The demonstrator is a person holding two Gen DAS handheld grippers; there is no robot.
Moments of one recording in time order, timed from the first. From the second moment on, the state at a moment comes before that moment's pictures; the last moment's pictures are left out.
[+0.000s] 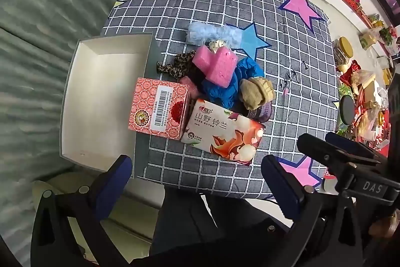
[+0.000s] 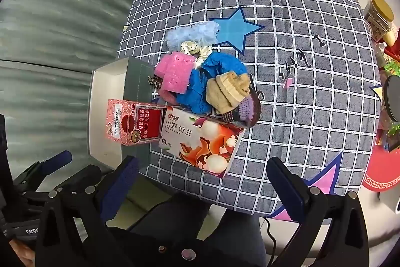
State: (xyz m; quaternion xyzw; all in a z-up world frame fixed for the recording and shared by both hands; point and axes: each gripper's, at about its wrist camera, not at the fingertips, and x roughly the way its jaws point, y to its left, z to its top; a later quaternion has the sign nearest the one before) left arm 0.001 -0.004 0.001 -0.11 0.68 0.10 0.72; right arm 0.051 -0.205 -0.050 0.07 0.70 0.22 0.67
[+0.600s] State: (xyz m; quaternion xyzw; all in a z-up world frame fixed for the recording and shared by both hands) left arm -0.001 -0.005 -0.001 -0.11 0.68 0.10 0.72; right arm 0.047 -0.204 -0.050 0.08 0.70 0.21 0.68
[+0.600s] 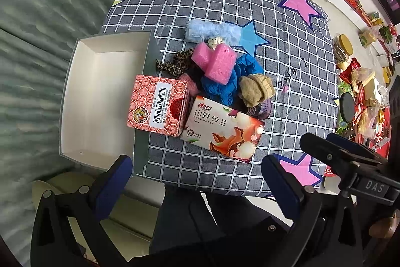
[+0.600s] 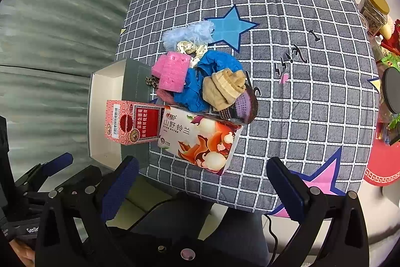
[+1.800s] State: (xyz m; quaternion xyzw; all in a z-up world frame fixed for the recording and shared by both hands) left arm 0.141 0.012 -0.064 0.05 0.71 -0.05 0.70; right arm 0.041 -0.244 -0.101 0.21 0.70 0.03 0.68
